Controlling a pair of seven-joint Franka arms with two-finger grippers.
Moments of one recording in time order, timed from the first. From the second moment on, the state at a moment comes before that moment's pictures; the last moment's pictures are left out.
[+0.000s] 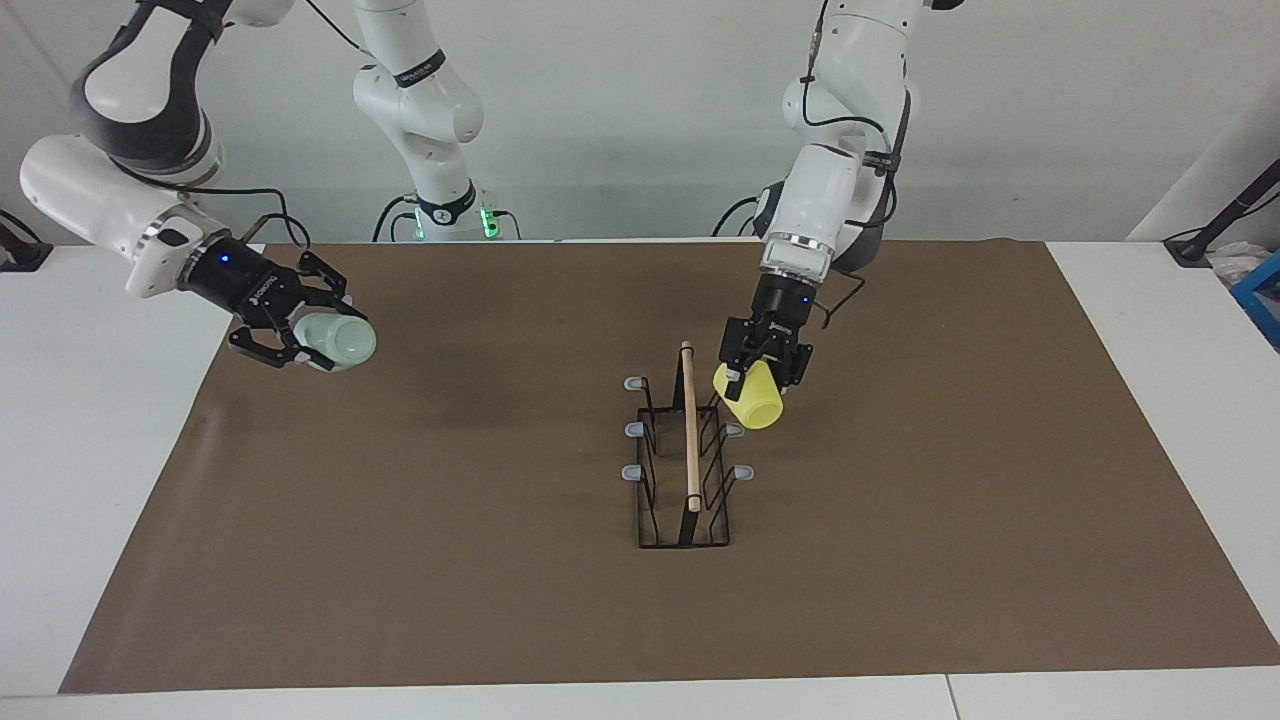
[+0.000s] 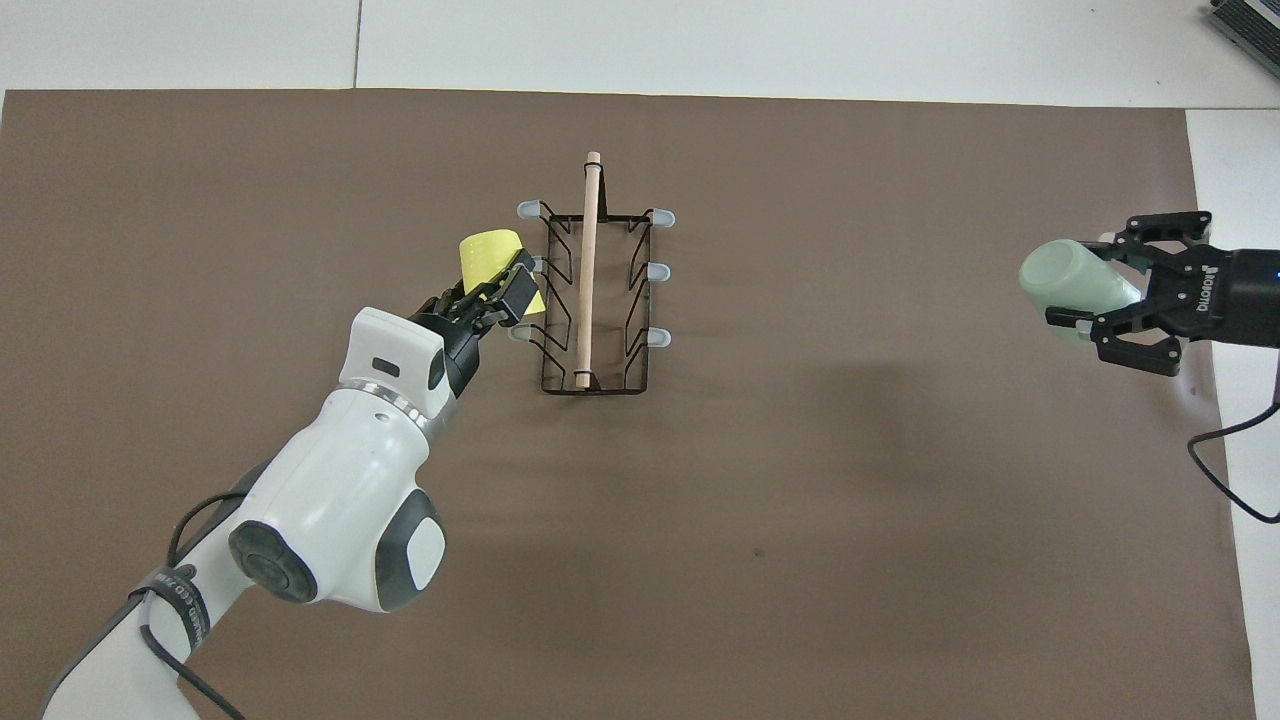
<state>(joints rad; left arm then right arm) -0.14 0.11 -0.42 -2.33 -0.29 3.42 -0.53 -0.44 -0.02 0.14 -2.03 1.13 1.84 -1.85</state>
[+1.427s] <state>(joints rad) -0.13 -0.01 -0.41 -2.31 -0.29 2.90 -0.51 0.22 -0.02 0.15 -2.28 2.37 2.26 -2.49</state>
